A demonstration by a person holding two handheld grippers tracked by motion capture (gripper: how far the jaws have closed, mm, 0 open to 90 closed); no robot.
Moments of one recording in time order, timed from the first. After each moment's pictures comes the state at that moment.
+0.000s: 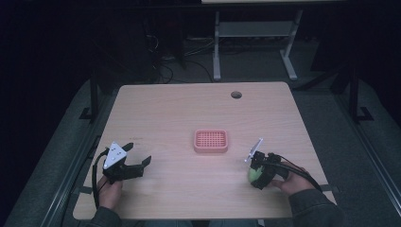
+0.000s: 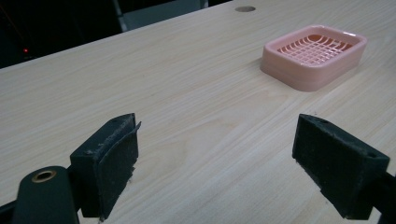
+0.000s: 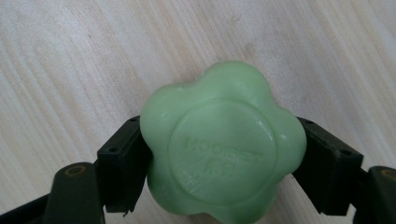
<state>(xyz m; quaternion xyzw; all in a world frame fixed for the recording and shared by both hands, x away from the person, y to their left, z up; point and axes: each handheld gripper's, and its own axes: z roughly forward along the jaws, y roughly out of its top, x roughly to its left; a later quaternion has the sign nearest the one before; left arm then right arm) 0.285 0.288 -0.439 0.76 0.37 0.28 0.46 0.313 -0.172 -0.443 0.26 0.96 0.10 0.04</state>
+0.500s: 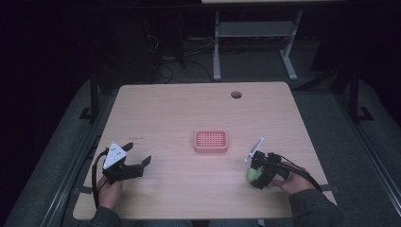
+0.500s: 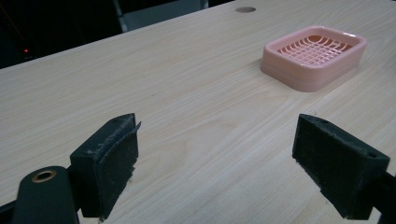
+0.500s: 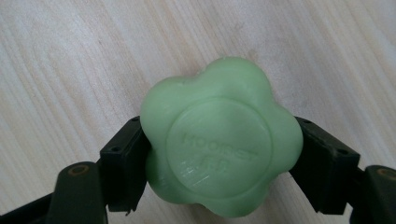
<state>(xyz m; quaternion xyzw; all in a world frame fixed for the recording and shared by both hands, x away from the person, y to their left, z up) 0.285 0.288 -0.439 0.76 0.37 0.28 0.46 0.312 -0.172 -0.440 0.26 0.96 0.11 0.04</state>
